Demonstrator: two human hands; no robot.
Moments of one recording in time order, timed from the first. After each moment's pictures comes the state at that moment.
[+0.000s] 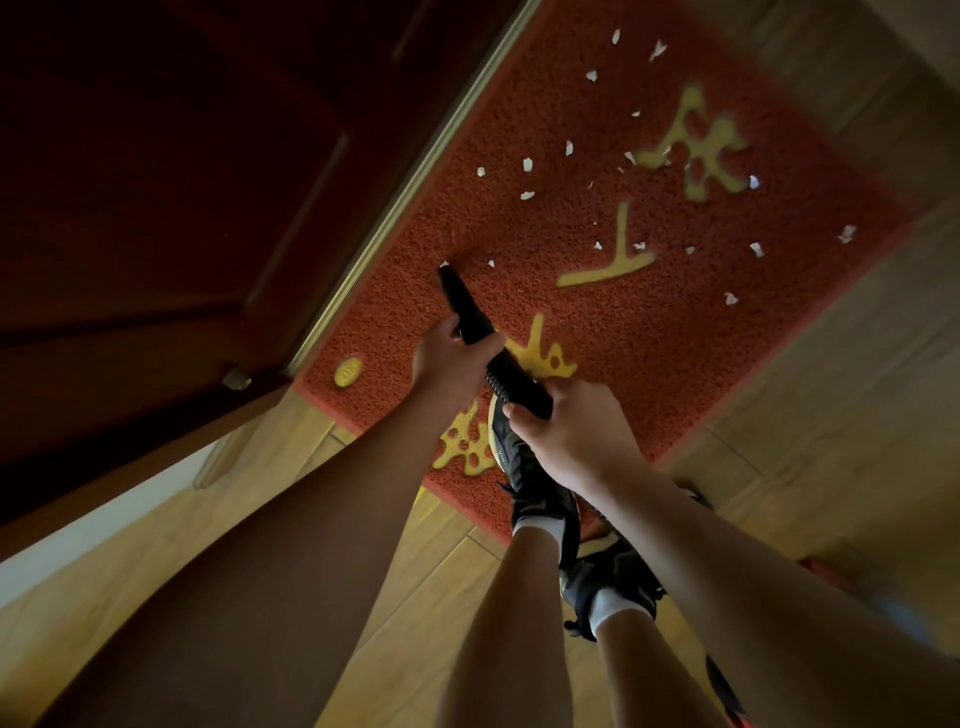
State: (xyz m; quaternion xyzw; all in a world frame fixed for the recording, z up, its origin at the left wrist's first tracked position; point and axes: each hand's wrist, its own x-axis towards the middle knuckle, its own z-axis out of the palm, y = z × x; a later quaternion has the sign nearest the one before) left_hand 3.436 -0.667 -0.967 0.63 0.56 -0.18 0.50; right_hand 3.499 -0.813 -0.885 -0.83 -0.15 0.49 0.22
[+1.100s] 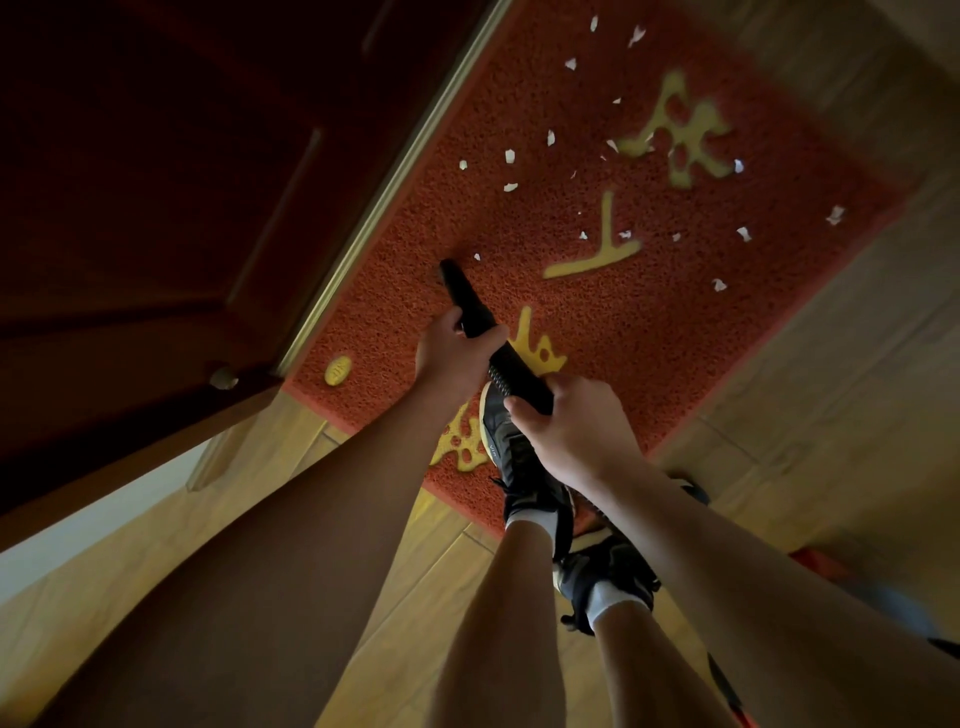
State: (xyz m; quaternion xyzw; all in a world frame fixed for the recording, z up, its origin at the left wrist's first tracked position) left_hand 3.445 -0.686 -0.969 0.64 0.54 -0.18 0.52; right_hand 3.497 -0.832 -0.889 -0.84 -0.14 0.47 0.24
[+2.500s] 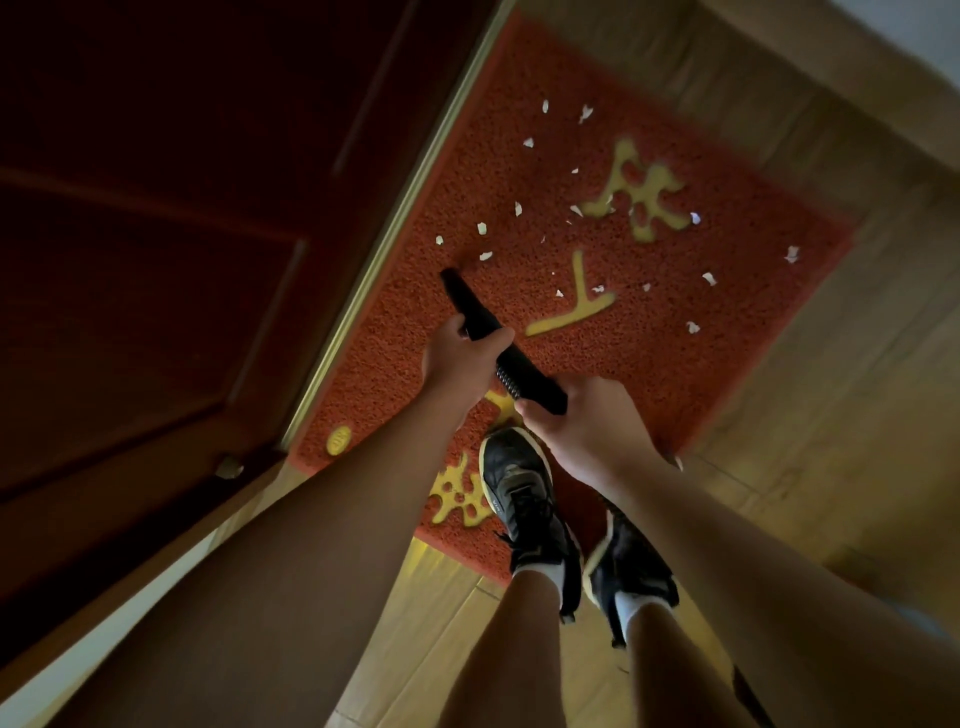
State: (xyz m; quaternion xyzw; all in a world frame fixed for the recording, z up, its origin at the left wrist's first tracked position) left_hand 3.526 -0.667 -0.968 0.64 0.52 -0.18 0.53; right_hand 3.564 -0.820 -0.890 -0.85 -0.11 0.45 0.26
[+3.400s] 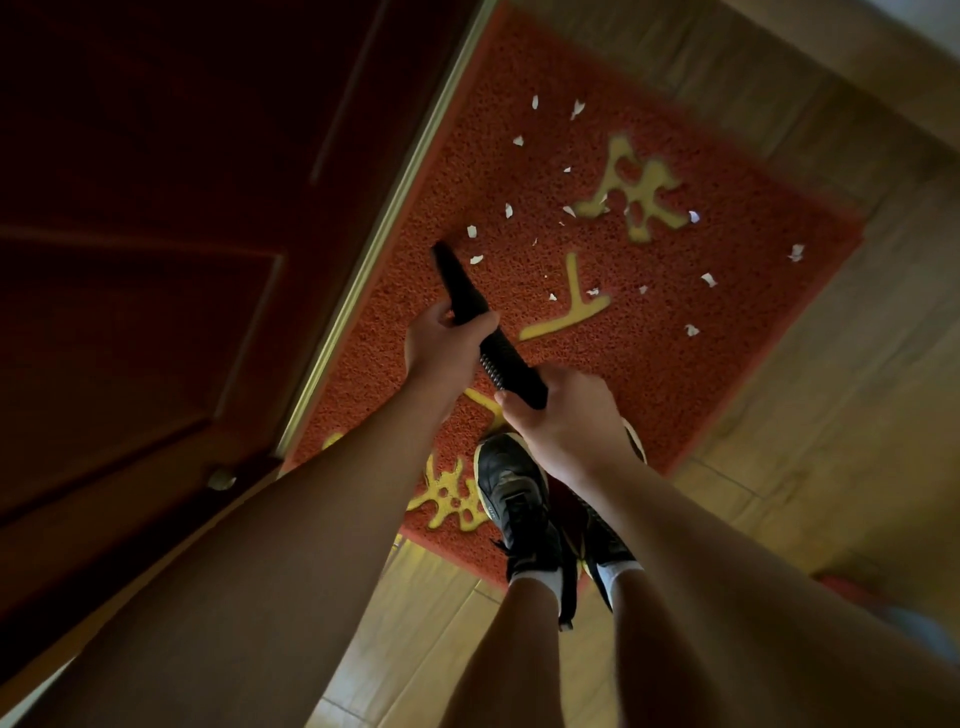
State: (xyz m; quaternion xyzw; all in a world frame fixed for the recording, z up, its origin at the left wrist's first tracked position) left_hand 3.556 -0.661 -0.958 0.61 0.55 -0.15 0.54; right_hand 3.578 -0.809 -0.900 -0.85 -0.09 0.43 0.29
